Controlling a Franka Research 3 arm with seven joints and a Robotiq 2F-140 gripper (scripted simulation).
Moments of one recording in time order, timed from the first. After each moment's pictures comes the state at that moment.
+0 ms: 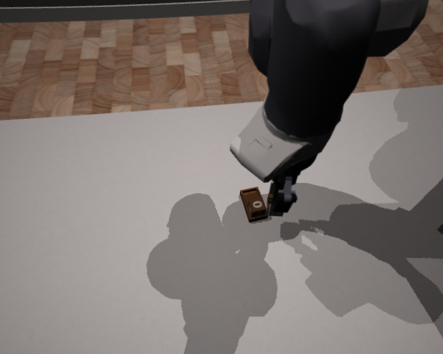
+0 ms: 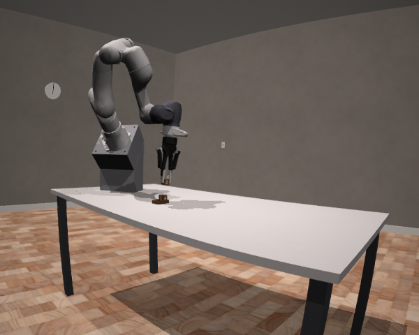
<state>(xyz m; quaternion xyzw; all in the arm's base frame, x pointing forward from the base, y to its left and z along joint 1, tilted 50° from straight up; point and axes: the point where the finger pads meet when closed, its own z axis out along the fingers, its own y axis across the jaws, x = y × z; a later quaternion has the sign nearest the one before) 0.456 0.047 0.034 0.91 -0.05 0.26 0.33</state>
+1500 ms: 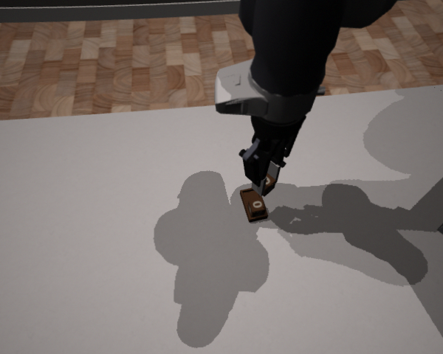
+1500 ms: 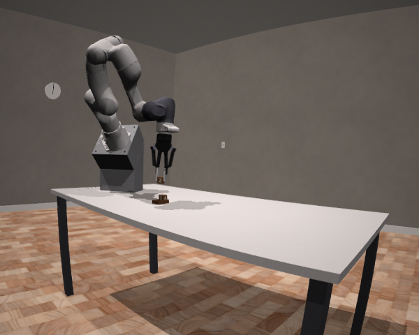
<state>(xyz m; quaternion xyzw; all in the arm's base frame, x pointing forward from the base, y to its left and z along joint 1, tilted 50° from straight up) 0.461 0.025 0.076 0.83 -0.37 0.36 0.20</state>
